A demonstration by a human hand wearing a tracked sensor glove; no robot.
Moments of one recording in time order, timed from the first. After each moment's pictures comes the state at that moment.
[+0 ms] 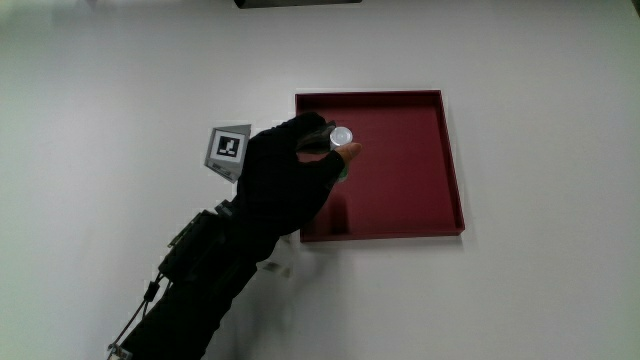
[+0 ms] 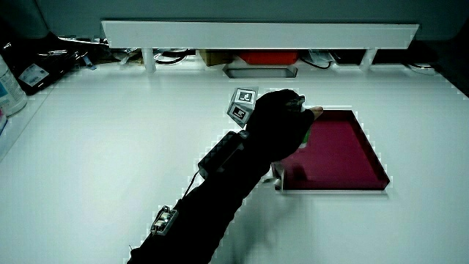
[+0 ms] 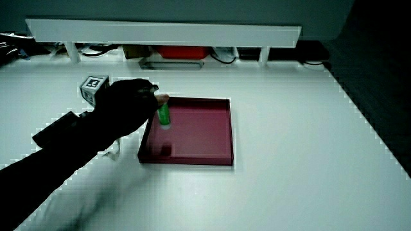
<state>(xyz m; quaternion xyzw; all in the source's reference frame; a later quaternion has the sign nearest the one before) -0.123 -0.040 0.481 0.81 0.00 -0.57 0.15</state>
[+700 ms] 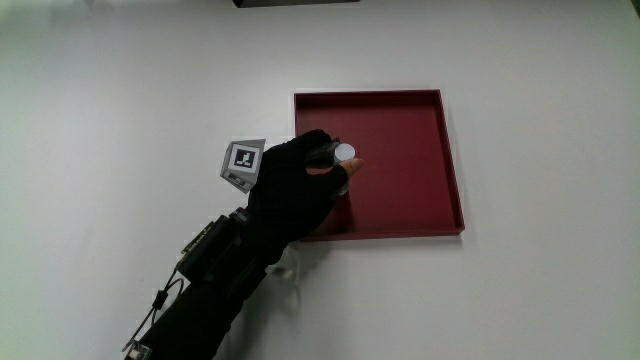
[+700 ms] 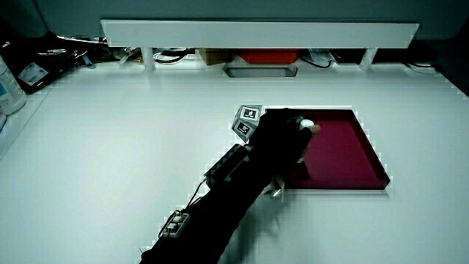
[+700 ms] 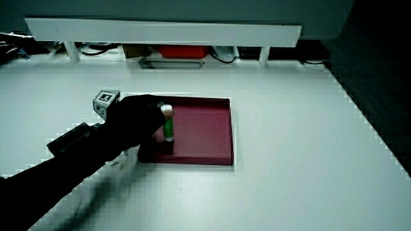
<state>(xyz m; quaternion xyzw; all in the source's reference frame) -0.114 -0.029 0.524 0.80 -0.03 -0.56 0.19</state>
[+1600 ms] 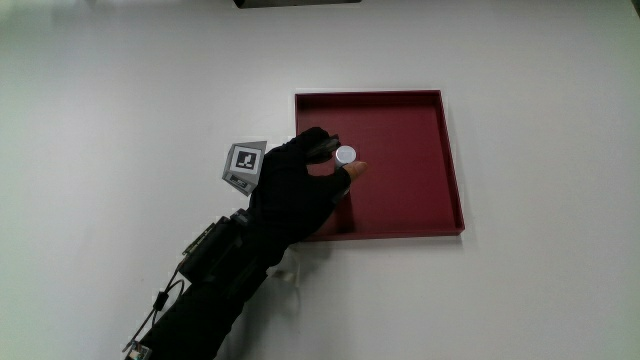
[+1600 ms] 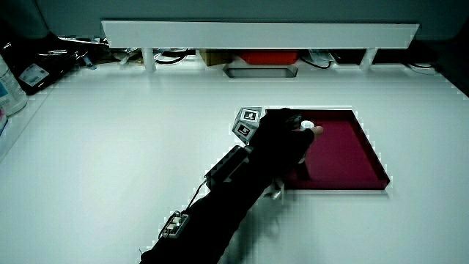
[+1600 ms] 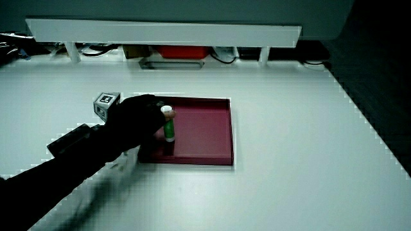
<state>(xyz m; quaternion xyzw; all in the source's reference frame) -0.113 -0.026 0.526 0.80 -0.05 -0.56 0.20</state>
